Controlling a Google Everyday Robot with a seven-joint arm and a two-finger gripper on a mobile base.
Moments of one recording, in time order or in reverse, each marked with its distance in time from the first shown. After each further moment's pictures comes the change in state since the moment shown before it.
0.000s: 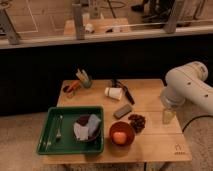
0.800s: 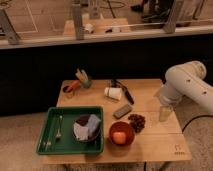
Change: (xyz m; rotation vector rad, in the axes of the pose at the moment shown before) arm -0.033 -0.026 0.012 0.013 -0.120 -0.108
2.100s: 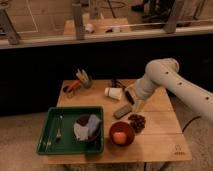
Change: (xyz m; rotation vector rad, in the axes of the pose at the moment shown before) arm -0.121 -0.048 0.021 0.053 -0.230 -0.309
